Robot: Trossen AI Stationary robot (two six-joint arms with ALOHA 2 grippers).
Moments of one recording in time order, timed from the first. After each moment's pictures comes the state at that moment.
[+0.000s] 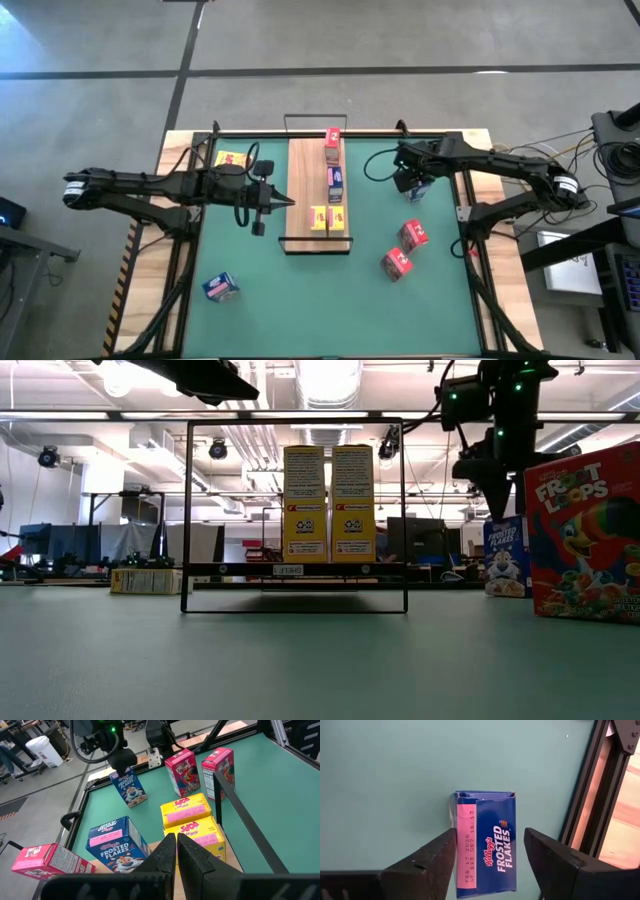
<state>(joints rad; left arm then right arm) 0.02 1.04 0.84 -0.19 -0.02 0.33 -0.43 1.28 1.01 -1.17 0.31 0.76</state>
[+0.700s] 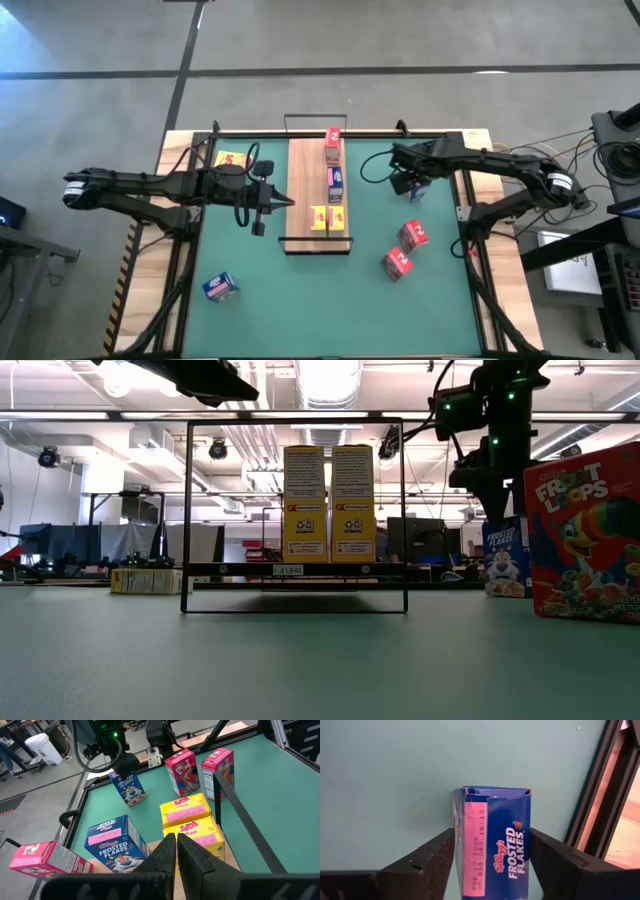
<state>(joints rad) 0.02 1.04 0.84 -0.19 -0.02 0.31 -0.43 1.34 1.00 -1.14 0.29 0.75</state>
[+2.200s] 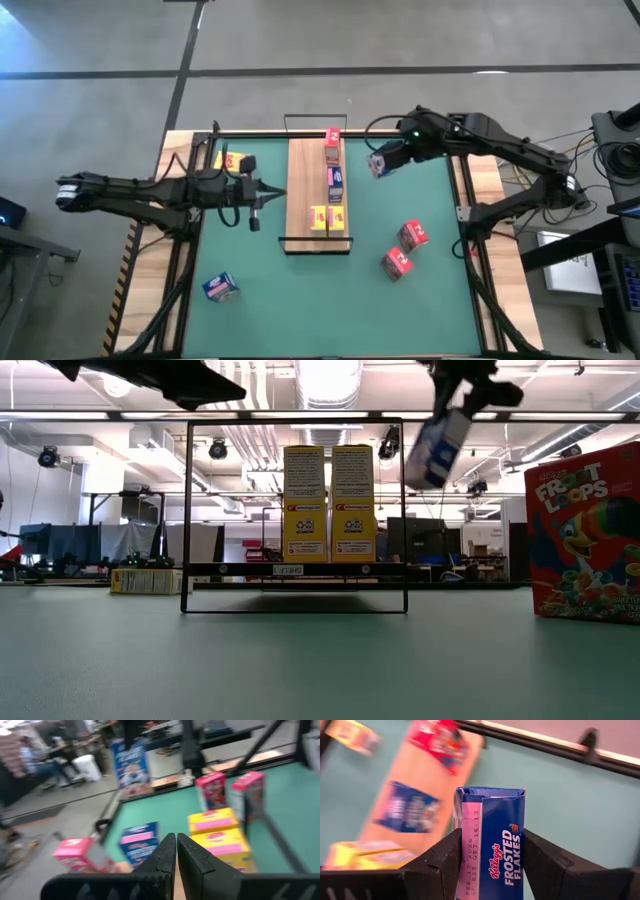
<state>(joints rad) 0.00 0.89 0.66 0.02 -0.19 0.28 -0.33 1.31 1.54 -1.22 0.21 0.80</state>
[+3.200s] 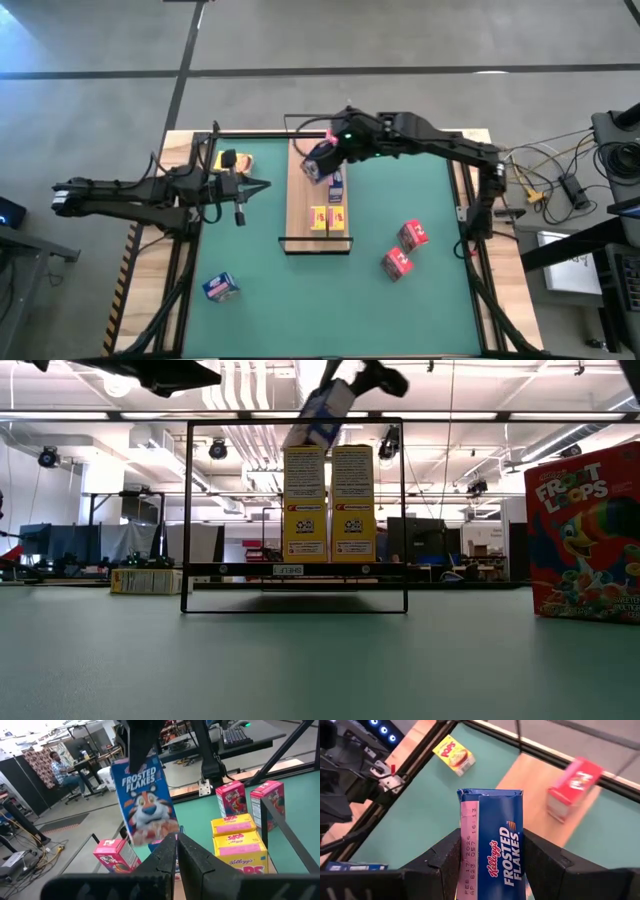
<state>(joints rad) 0.00 0.71 0.64 -0.06 -0.25 0.32 -0.18 1.84 2.14 -1.11 0.18 0.72</state>
